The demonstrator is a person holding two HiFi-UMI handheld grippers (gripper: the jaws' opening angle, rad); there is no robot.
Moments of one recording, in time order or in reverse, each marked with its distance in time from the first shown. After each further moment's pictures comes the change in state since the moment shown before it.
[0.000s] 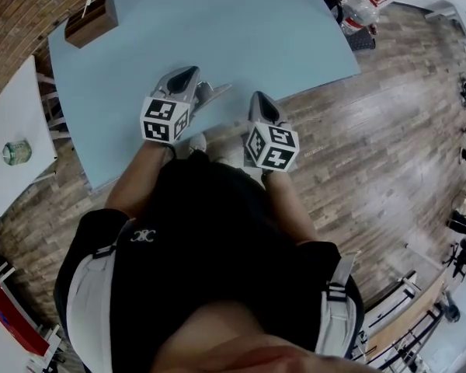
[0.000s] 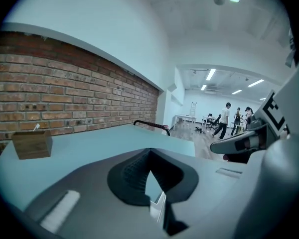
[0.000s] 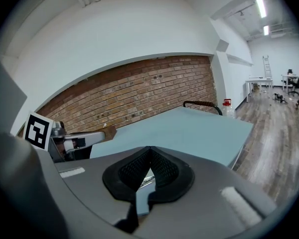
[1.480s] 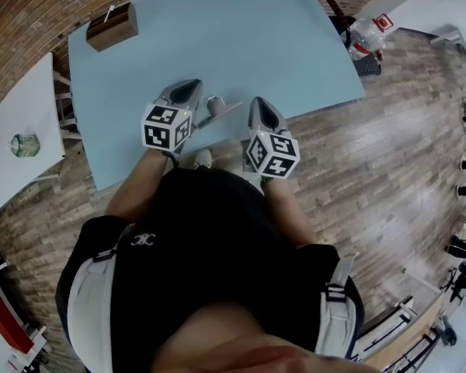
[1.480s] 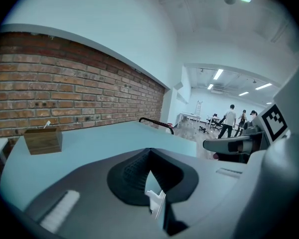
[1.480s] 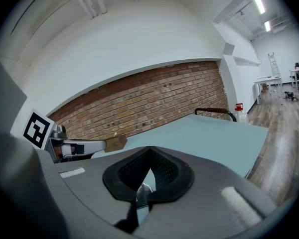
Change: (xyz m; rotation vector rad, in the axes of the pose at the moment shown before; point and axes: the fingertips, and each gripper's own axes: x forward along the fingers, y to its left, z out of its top) left arm -0.031 0.018 0.013 -0.055 0.059 0.047; right arm 0.011 0.039 0.026 -0.007 -0.106 0.118
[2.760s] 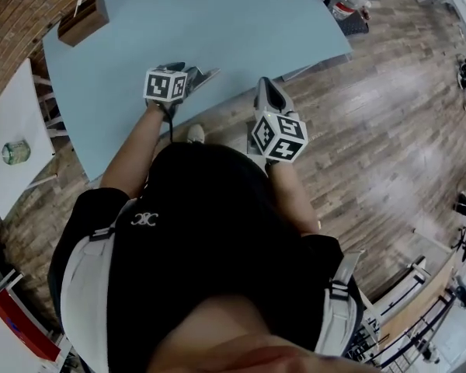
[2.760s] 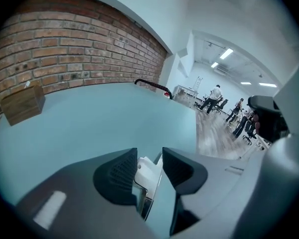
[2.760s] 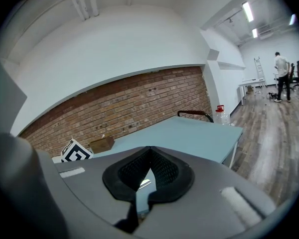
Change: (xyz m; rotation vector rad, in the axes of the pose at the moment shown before) left arm 0.080 0.002 -0.132 -0.051 0.419 -0.080; right arm -0.063 -0.054 -0.005 0.050 -0.025 -0.134
